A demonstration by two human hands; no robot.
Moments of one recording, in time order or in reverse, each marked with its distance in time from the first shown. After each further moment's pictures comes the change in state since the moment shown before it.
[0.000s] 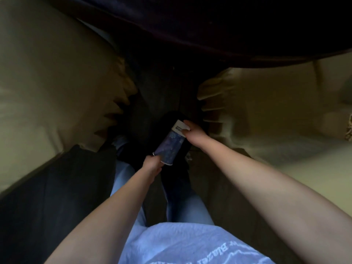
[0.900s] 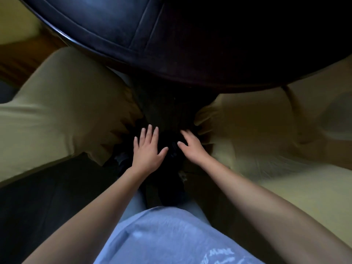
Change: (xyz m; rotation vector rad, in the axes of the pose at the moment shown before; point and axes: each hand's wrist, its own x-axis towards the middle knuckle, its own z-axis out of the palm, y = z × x) left_hand -0.148 0.040 0.042 1.146 0.432 0.900; right_hand -0.103 0.029 -0.066 -0.117 0.093 -0.338
